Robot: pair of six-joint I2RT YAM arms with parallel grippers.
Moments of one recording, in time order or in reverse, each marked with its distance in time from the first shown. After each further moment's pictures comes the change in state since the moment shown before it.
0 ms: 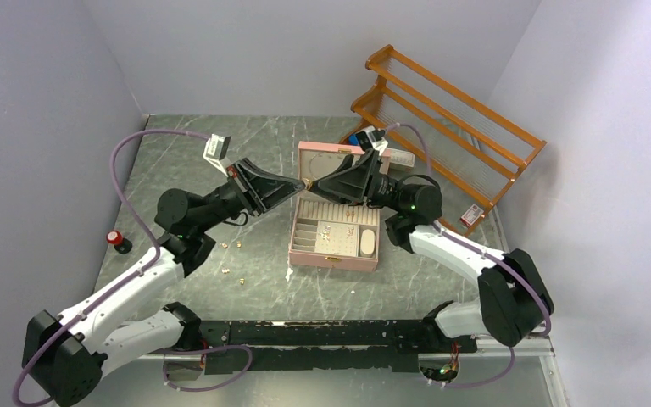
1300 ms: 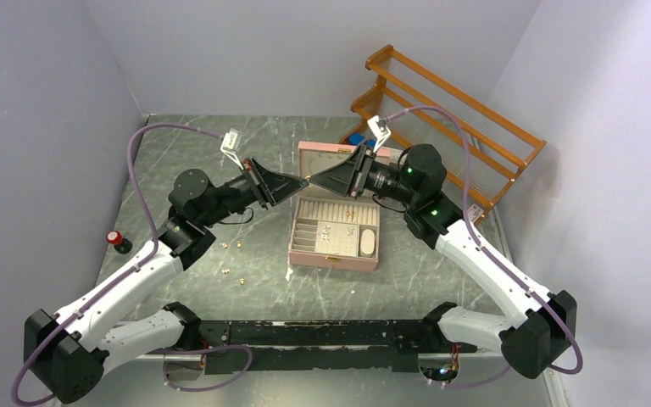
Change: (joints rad) left arm 0.000 0.011 0.103 -0.450 -0.124 0.174; right arm 0.003 -0.222 0.247 -1.168 0.133 -0.818
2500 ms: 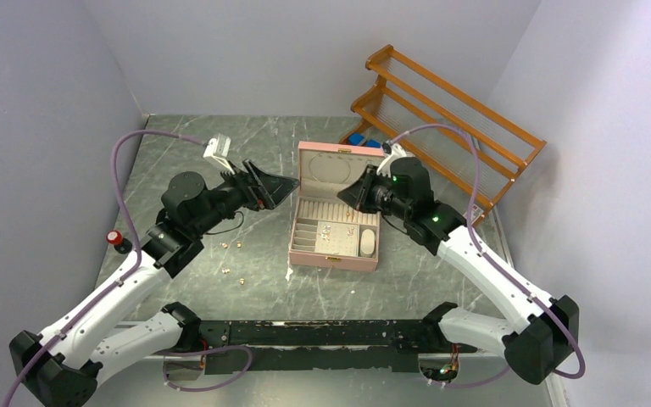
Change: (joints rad) left arm -0.001 -0.102 0.035 -0.299 -0.243 0.184; right arm 0.003 -0.033 -0.053 -0.437 0.454 -0.236
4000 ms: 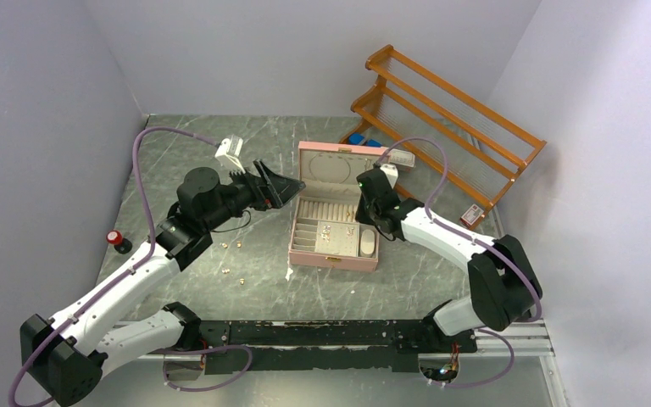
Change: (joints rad) left arm 0.000 0.081 -0.008 -0.002 0.002 0.001; right arm -0.006 0.341 -0.078 -0.038 0.427 -0.030
